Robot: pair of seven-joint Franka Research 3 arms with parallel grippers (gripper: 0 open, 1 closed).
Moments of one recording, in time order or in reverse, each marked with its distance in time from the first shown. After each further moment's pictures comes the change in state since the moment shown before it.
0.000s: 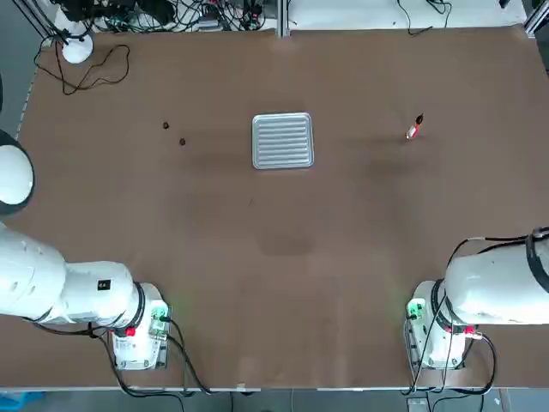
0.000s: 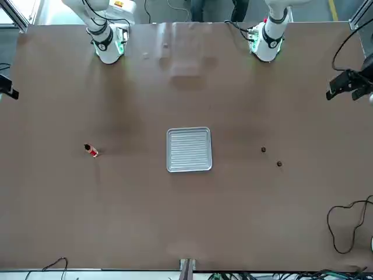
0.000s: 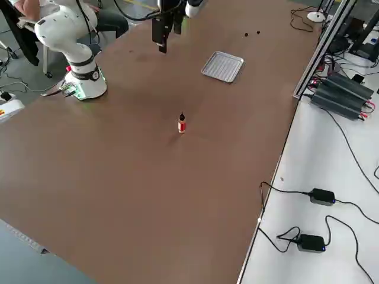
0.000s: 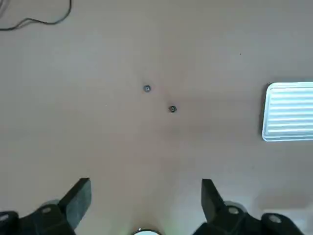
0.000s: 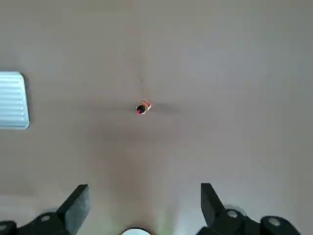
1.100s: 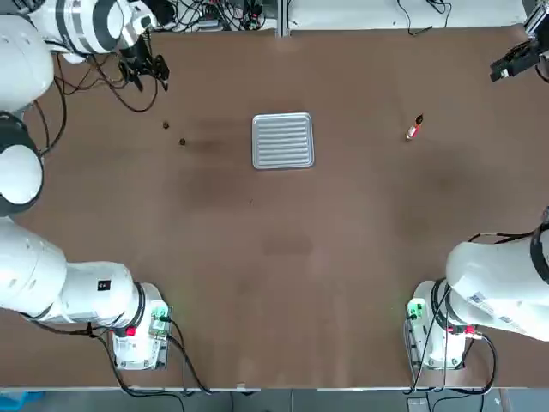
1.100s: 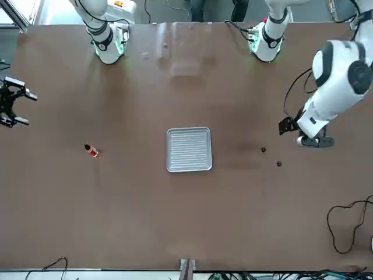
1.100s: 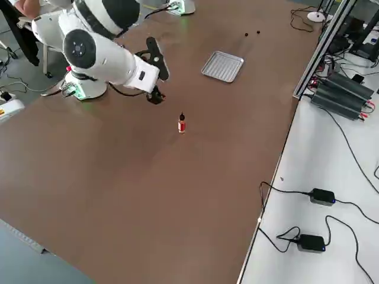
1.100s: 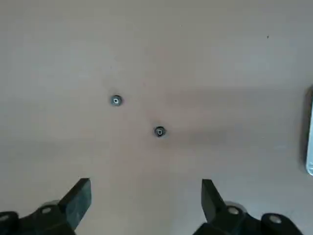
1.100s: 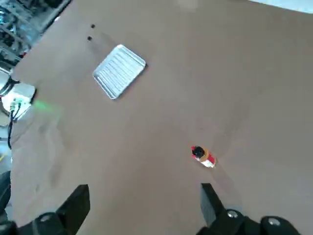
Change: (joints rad) left arm -0.011 0.054 -0.127 -0.538 0.022 0.604 -0.078; right arm -0.324 0.026 -0.005 -0.491 0.574 0.143 -1.203
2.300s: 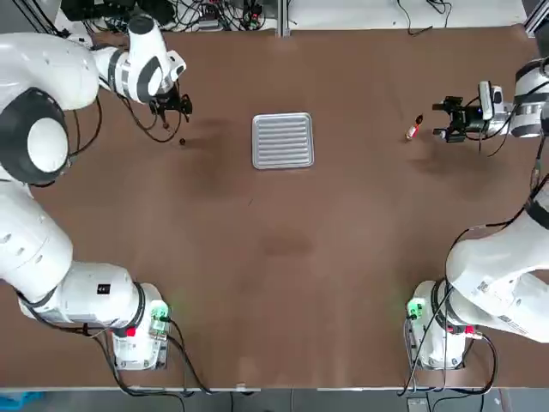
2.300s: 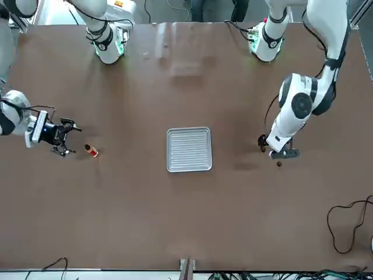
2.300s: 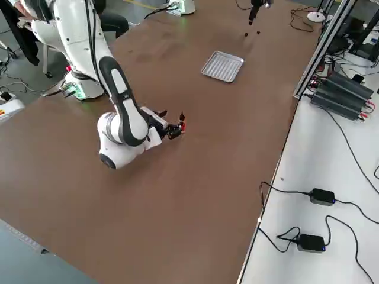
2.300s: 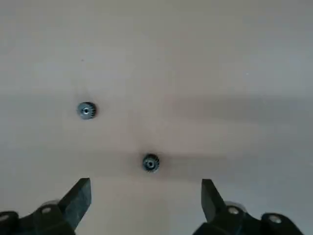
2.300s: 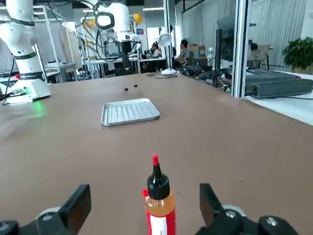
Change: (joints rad) left arm -0.066 0.224 -0.020 -0.111 0.226 0.353 -0.286; right arm -0.037 0.573 0.018 -0.036 0.467 -0.003 -1.095
